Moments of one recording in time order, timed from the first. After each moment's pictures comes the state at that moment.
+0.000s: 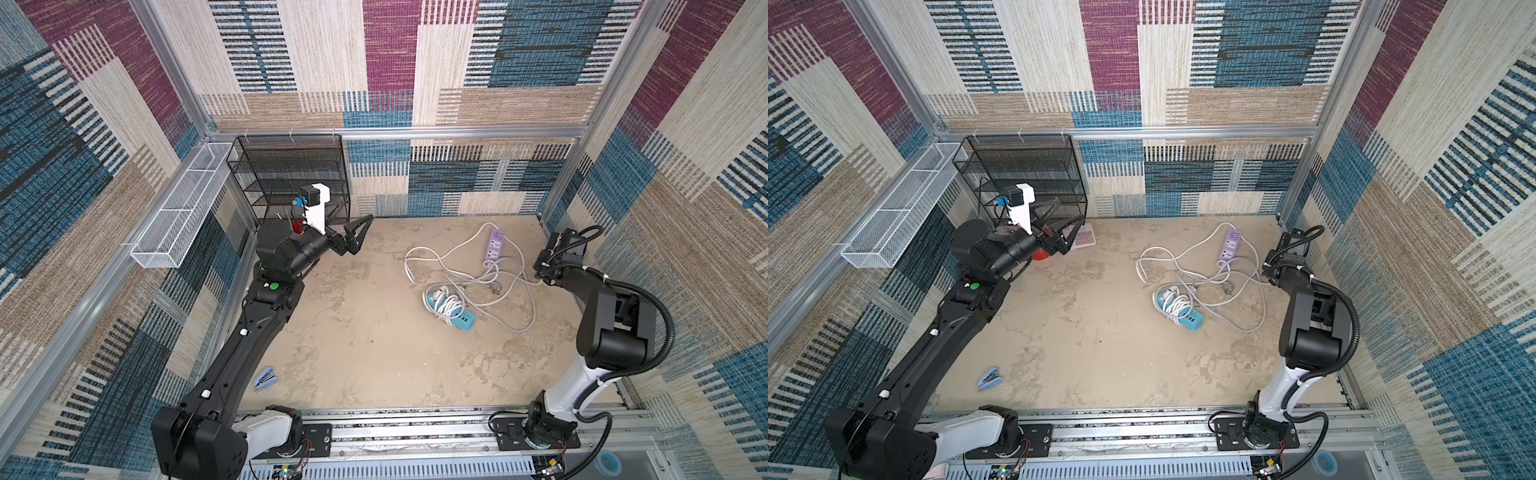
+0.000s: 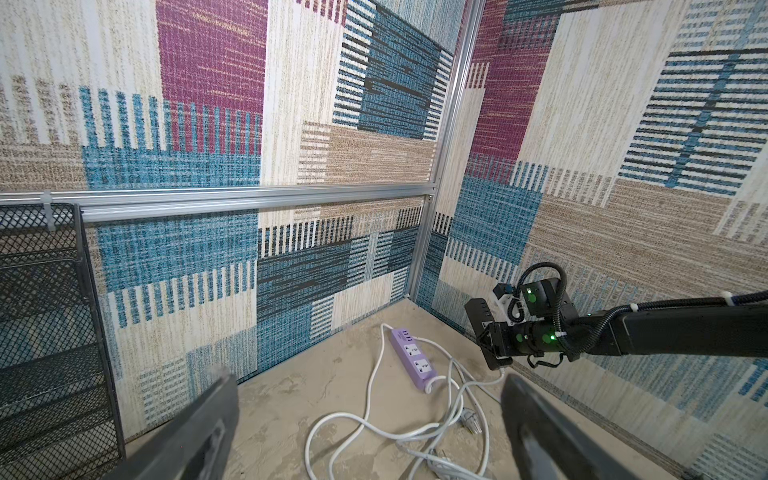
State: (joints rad) left arm -0.24 1.22 1.15 0.22 0.53 -0.21; right arm -0.32 1.79 1.13 -0.06 0.05 0.17
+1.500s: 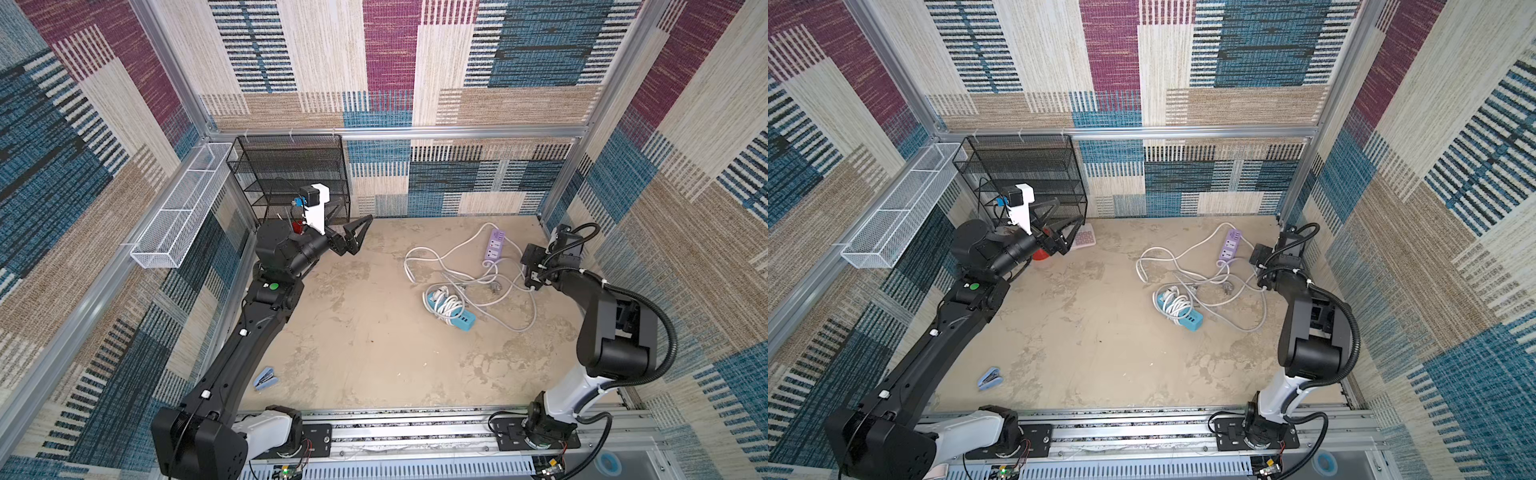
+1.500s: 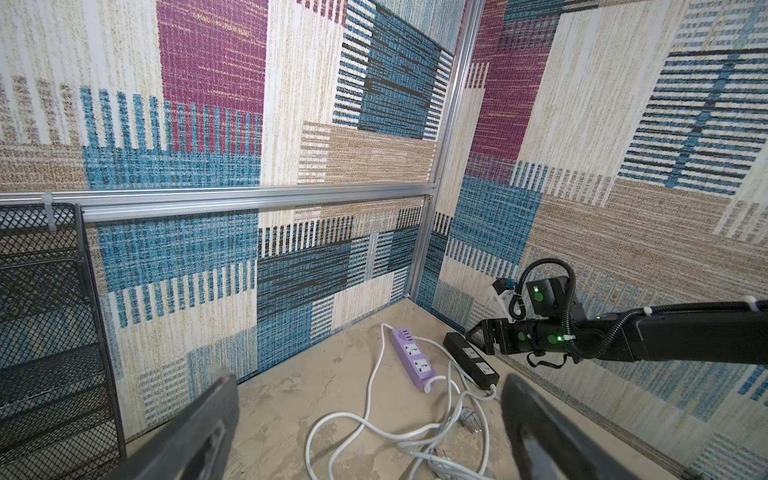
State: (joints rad) left arm -0.24 1.22 1.15 0.22 0.53 -0.21; right arm -0.26 1.68 1.07 -0.01 0.00 0.16
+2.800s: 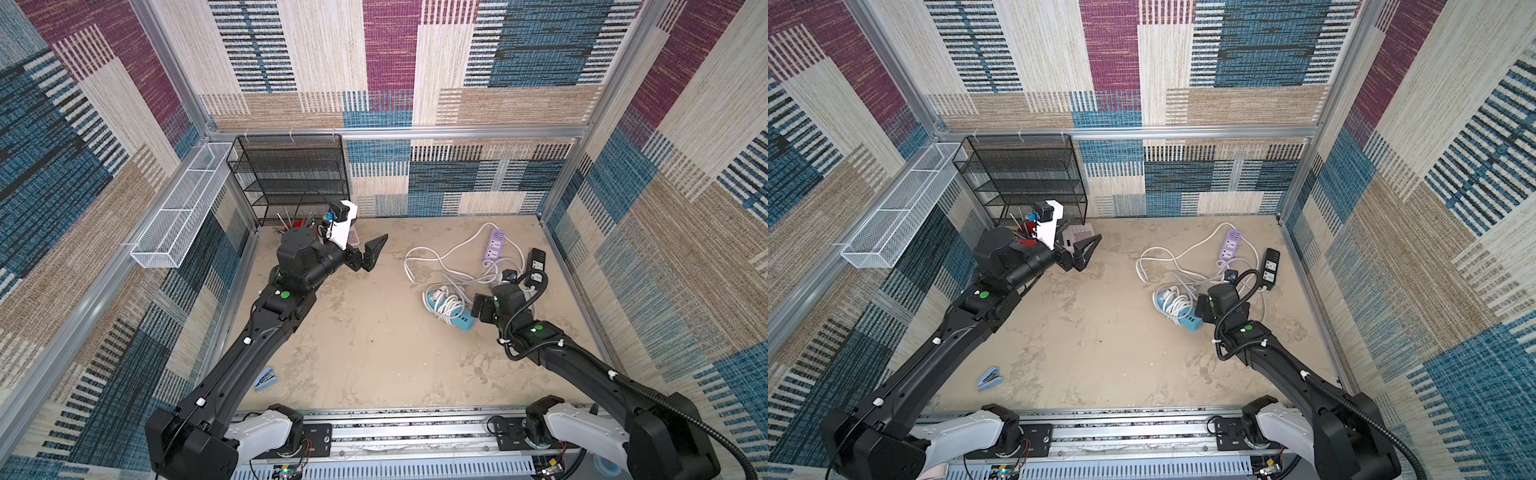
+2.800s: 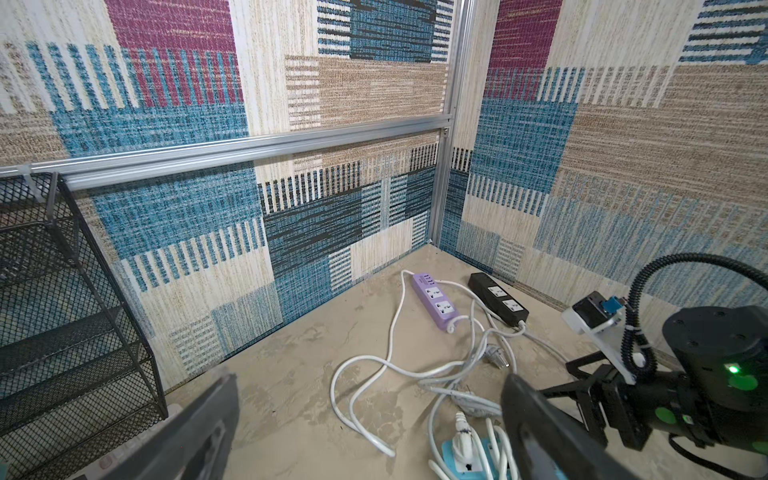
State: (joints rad) left arm -0.40 1.18 1.12 0.04 0.34 0.01; right arm 0.39 1.08 0.56 -0.22 0.37 0.46
